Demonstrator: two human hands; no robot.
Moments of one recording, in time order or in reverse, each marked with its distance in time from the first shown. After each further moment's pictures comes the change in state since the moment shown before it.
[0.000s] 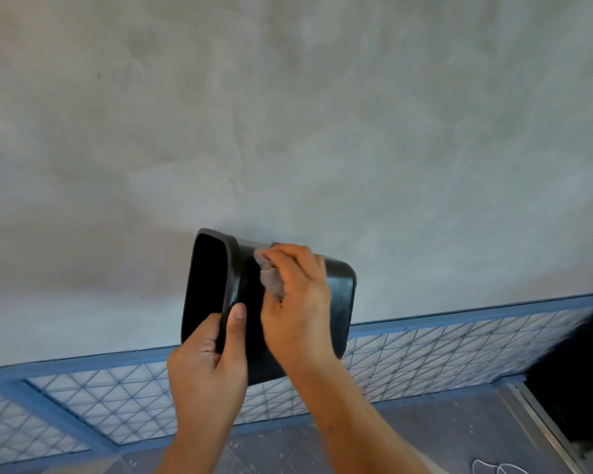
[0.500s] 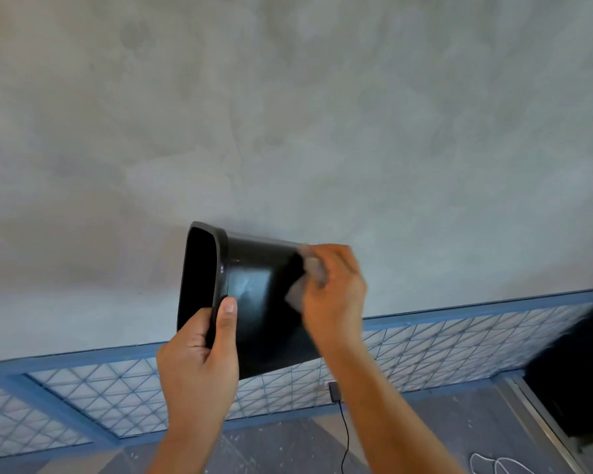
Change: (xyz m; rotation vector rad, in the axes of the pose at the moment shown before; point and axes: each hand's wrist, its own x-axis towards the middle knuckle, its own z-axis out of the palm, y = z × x) left_hand 0.001 0.000 -0.005 -0.011 0.012 -0.029; right_hand 0.008 0.041 -0.018 0.040 0.086 0.213
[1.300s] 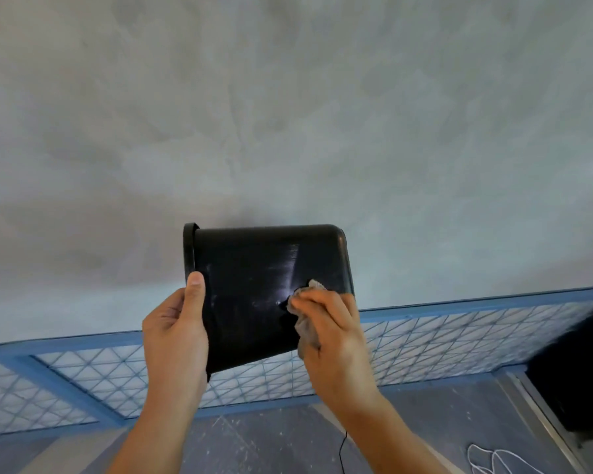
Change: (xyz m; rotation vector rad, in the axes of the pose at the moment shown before) left_hand 0.026 -0.008 0.004 -0.447 0.005 -0.433; right_hand -0.065 0.032 -0.032 -0.120 -0.256 -0.305
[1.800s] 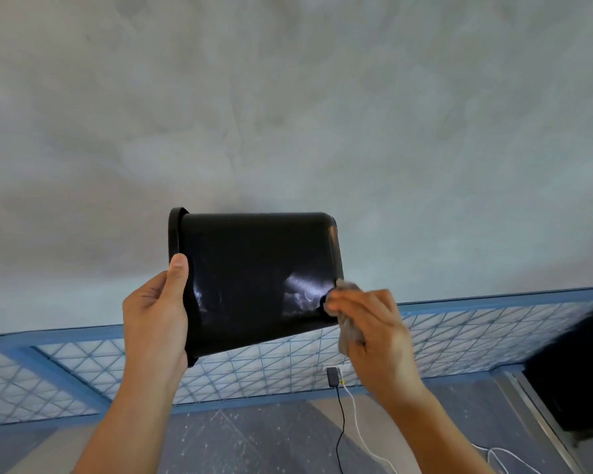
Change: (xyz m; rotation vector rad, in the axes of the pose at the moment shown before) left_hand 0.005 0.022 -0.007 -0.083 0.013 -0.039; right_hand -0.009 0.045 -0.045 -0.041 -0.007 -0.077
